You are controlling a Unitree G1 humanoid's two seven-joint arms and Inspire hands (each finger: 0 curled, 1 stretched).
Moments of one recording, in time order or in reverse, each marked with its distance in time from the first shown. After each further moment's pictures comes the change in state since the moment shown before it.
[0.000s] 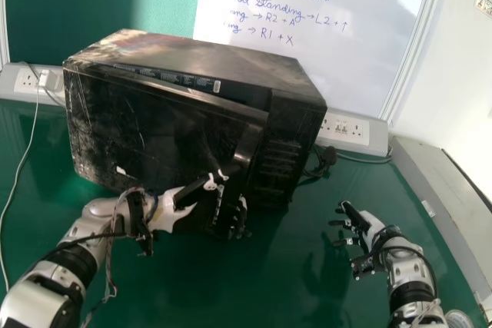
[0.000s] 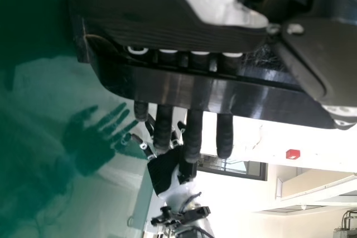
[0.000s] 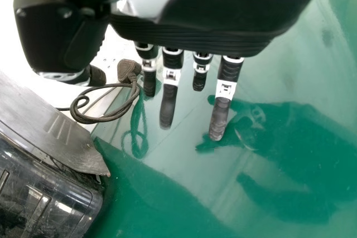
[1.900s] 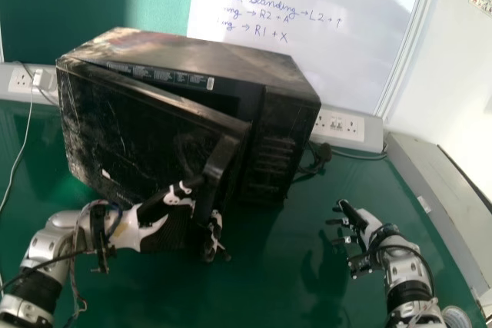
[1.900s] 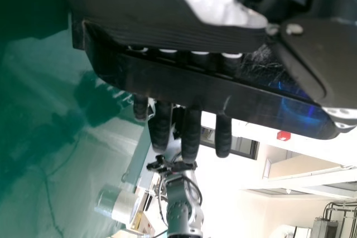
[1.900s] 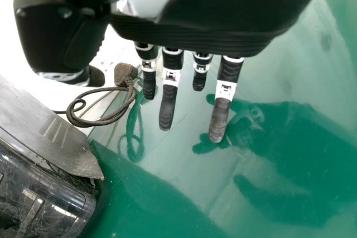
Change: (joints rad) left arm 0.266 0.099 0.015 -0.512 -0.111 0.376 -0.156; right arm -0.003 0.011 0.015 -0.004 -0.006 -0.001 -0.015
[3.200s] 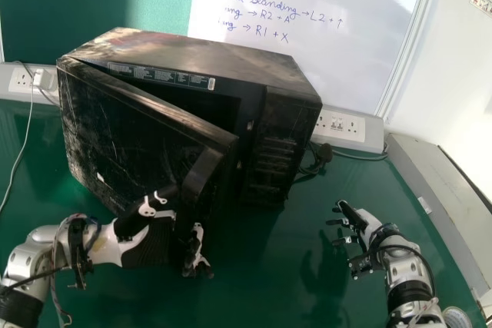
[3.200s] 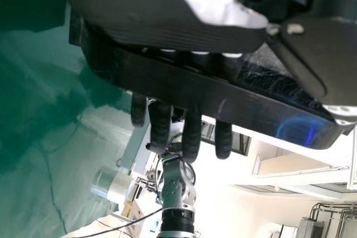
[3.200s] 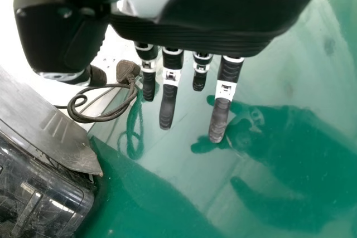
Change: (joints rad) left arm 0.166 0.028 0.030 -0.218 -0.105 0.124 -0.003; right arm 0.000 -0.003 0.017 0.000 -0.013 -0.015 0.007
